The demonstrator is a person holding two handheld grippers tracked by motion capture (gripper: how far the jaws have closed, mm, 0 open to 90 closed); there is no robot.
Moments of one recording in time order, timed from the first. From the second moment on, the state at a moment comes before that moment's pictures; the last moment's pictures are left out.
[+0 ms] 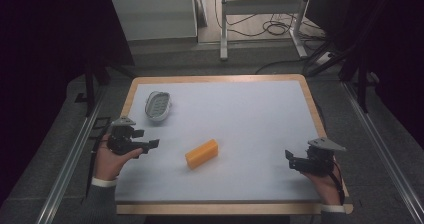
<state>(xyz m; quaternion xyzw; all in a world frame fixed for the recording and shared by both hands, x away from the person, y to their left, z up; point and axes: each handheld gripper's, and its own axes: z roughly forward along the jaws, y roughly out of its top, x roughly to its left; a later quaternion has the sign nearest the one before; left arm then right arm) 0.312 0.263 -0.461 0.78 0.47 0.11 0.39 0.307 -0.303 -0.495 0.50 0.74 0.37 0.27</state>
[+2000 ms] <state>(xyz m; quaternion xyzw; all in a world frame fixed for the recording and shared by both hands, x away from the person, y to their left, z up) 0.325 0.155 -0.430 0.87 0.35 0.09 0.33 0.305 -0.309 -0.496 0.50 0.74 0.36 0.28</state>
